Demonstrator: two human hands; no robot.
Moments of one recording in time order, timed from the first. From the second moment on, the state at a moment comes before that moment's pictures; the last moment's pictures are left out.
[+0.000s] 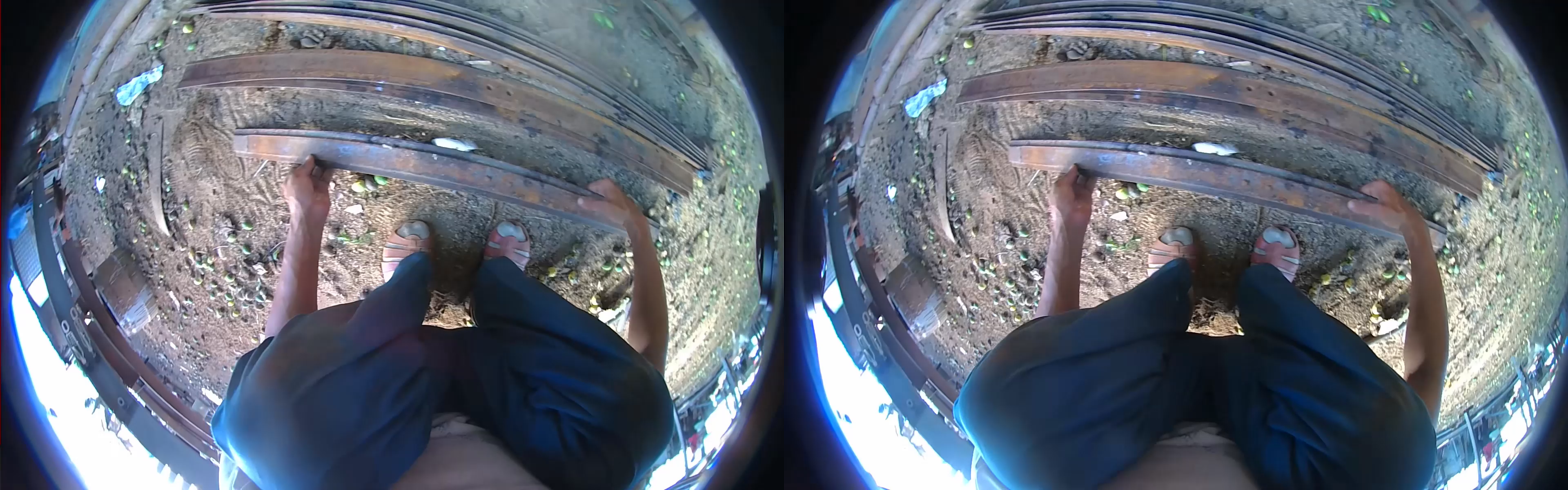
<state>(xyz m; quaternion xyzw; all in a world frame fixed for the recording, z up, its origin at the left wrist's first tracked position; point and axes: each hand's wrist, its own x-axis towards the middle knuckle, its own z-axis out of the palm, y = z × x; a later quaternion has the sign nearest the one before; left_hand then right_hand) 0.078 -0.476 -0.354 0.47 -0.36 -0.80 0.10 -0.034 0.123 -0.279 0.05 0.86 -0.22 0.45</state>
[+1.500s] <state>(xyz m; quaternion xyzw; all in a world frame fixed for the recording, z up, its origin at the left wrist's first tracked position) 0.014 -0.445 -0.321 0.12 -0.96 -0.23 0.09 -0.003 0.039 -0.315 -0.08 0.96 -0.24 0.12</state>
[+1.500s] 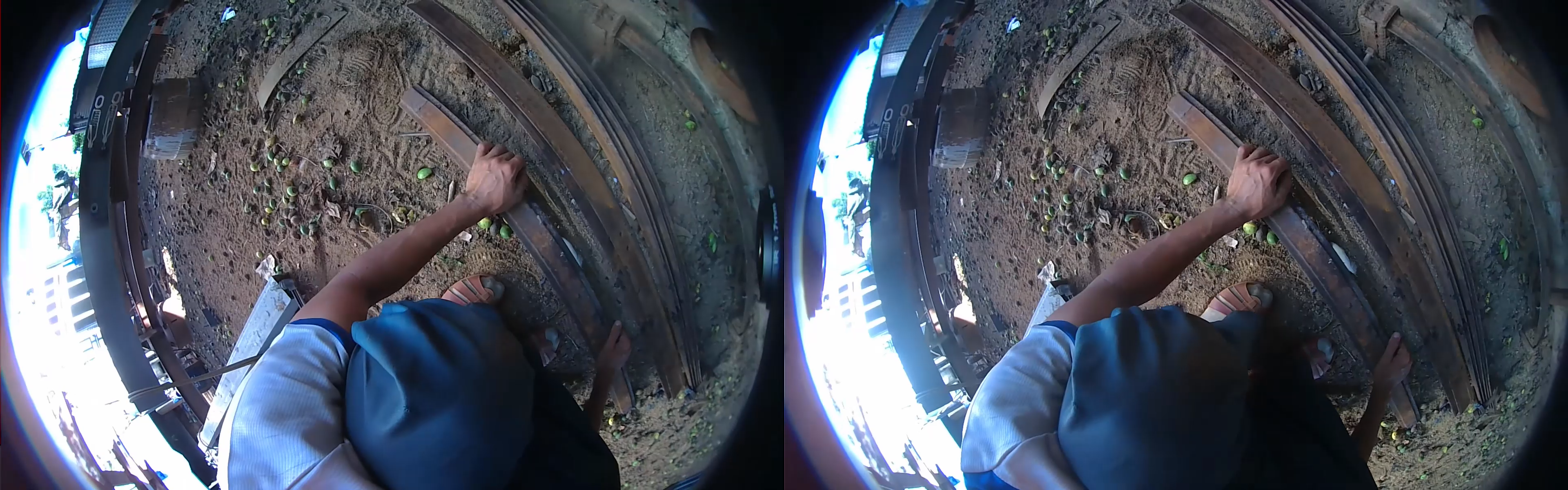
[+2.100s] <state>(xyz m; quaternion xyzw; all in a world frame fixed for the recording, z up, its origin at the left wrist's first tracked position) 0.014 -0.443 -0.322 0.10 -0.96 -0.22 0.10 -0.002 0.048 -0.320 -0.04 0.97 -0.19 0.14</state>
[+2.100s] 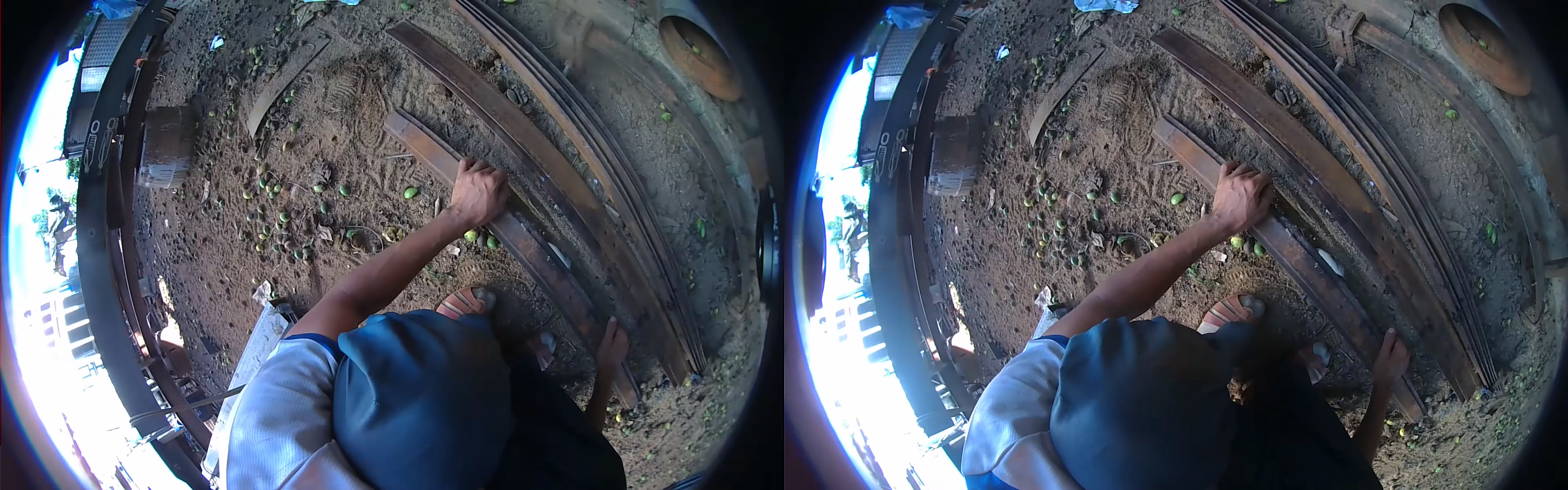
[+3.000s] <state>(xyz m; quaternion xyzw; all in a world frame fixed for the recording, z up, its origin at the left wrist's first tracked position) -0.084 -0.631 -0.325 0.21 -0.31 -0.87 0.31 -0.002 0.051 -0.316 -0.05 0.97 -0.19 0.16</state>
